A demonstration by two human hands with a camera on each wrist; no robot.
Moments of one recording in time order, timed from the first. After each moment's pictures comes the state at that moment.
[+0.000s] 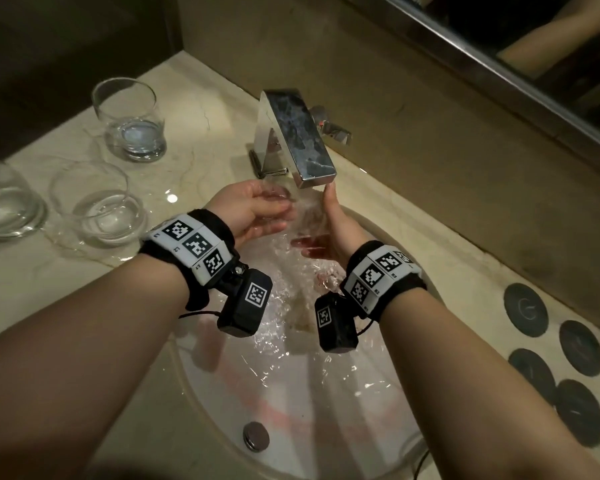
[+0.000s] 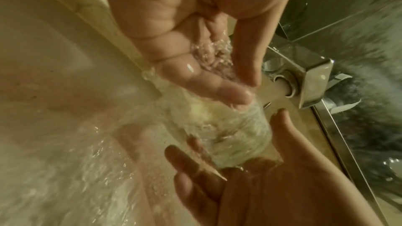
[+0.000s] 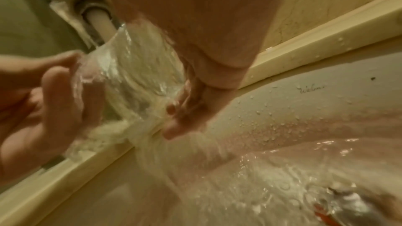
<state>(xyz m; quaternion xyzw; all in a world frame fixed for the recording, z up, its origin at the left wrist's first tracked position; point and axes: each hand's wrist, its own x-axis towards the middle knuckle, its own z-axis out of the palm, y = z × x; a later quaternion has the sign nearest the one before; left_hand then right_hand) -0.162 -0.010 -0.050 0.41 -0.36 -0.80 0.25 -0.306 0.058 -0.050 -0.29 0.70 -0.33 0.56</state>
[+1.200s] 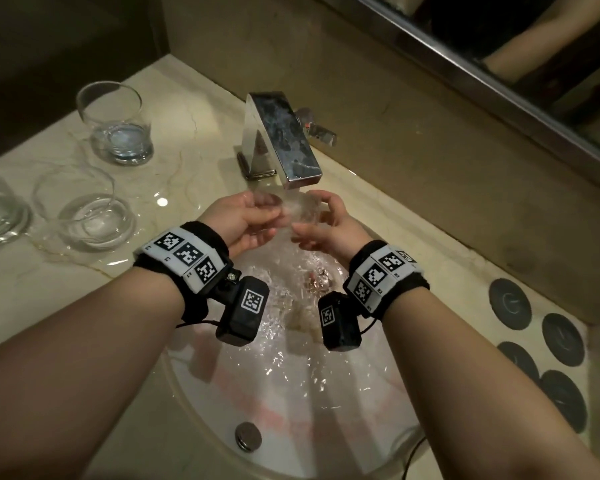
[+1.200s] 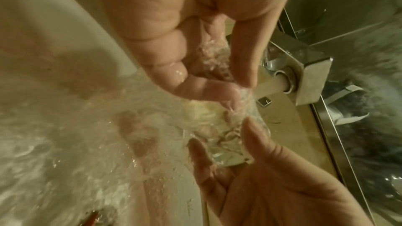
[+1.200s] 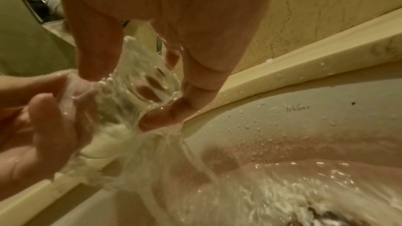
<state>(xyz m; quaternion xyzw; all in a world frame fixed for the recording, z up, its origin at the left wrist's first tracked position) -0.165 -0.001 -0.055 0.40 -0.30 -0.83 0.26 -0.325 0.066 -0.051 -0.33 0.67 -0.39 0.54</state>
